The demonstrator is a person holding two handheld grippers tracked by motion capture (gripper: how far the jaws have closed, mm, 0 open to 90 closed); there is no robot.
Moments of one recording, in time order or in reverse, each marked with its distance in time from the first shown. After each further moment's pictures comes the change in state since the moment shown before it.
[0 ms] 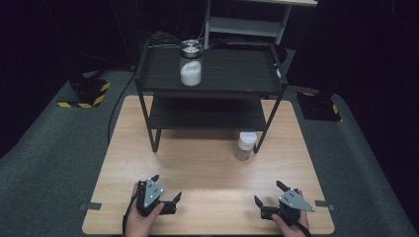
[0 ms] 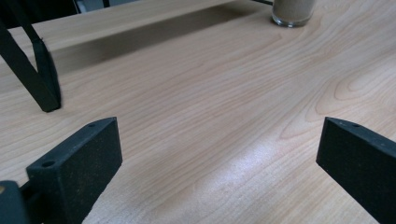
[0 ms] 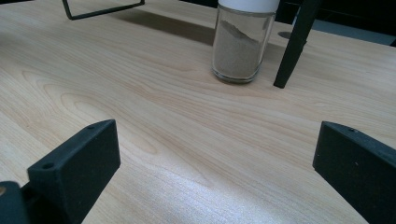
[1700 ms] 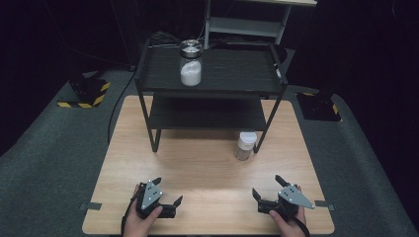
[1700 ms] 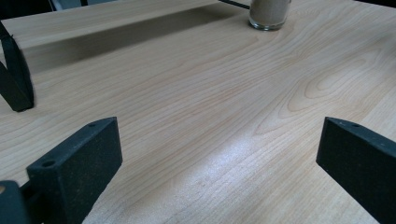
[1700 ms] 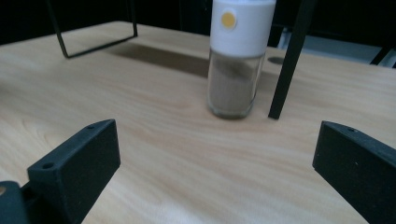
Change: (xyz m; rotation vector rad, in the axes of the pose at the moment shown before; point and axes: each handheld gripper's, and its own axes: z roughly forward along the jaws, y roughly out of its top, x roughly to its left) left arm 0.012 -0.007 -0.006 -0.025 -0.080 -0.032; right arm 0.011 0.015 0.004 -0.086 -0.040 0.060
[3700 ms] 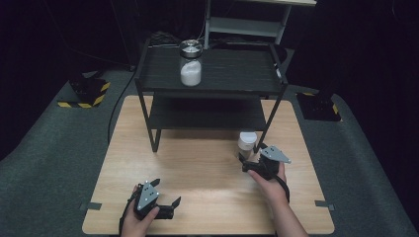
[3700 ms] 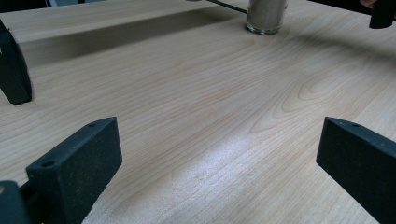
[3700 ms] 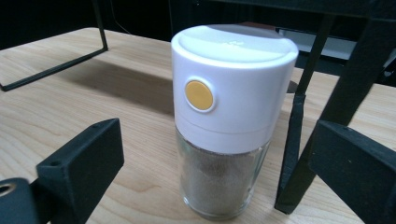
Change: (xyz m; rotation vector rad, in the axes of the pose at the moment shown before) left arm 0.005 -0.004 -0.005 -0.012 -0.020 -0.036; right arm -0.019 0.048 0.117 0.047 -0.018 0.010
